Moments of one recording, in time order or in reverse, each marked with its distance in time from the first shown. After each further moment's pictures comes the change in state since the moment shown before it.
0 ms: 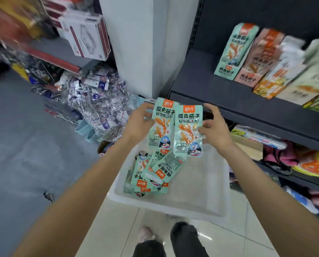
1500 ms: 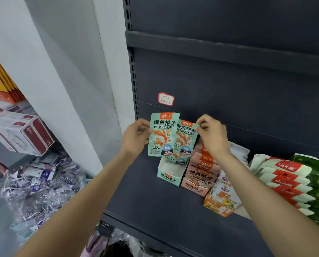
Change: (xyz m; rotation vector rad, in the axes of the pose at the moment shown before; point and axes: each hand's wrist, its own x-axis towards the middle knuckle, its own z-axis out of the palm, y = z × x) left_hand 0.308 0.212 0.146 -0.215 0.191 0.154; right_hand 0.331 -0.067 -0.248 -0.266 0.347 -0.391
